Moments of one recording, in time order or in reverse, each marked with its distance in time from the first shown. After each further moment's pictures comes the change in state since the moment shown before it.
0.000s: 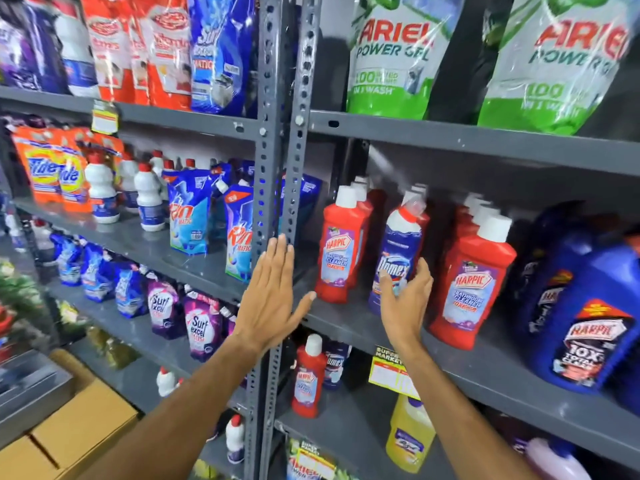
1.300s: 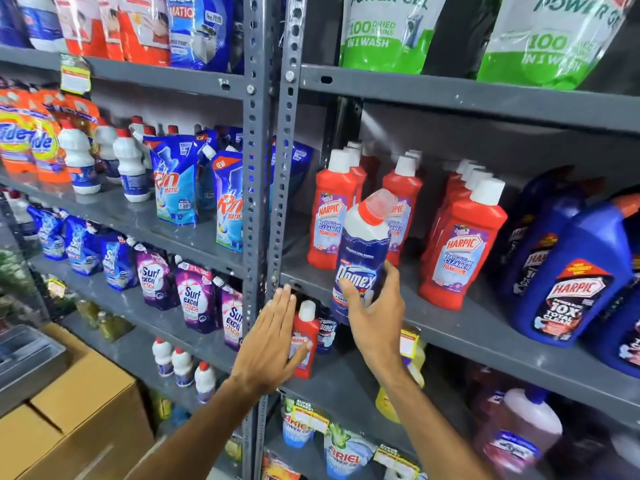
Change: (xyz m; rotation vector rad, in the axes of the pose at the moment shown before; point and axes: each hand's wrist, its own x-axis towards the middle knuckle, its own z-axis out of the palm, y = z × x) left_hand -0.126 0.030 0.048 -0.214 -0.277 0.043; right_hand -0.099 -0.034 -0.023 0.196 -0.153 0.054
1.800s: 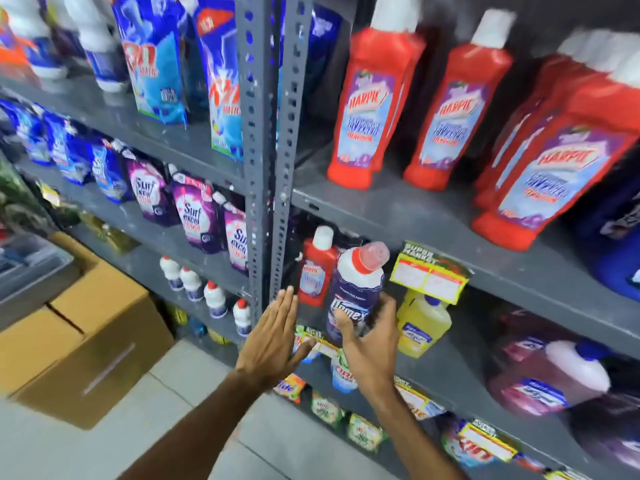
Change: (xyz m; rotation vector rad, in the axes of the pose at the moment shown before) left_hand -0.102 -0.003 0.110 -0.038 -0.342 -0.134; right_hand -0.110 0.147 0.007 -0.127 -0.089 0.246
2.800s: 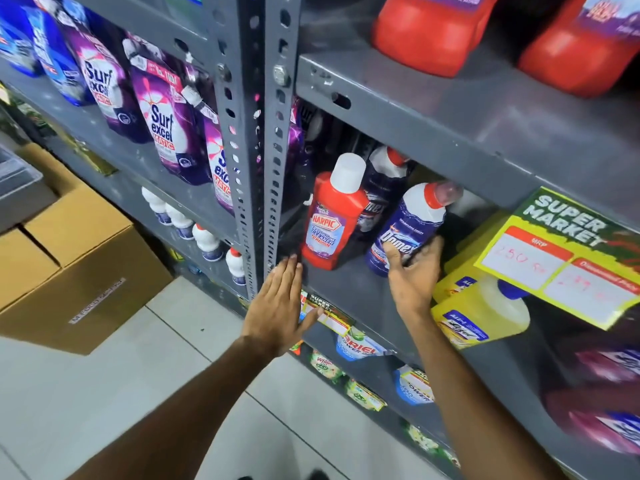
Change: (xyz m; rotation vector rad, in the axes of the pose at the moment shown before) left_hand 0.035 -0.025 0.128 0.097 -0.196 -0.192; right_hand 0.146 0.193 0.041 -0.022 -0.028 0.131
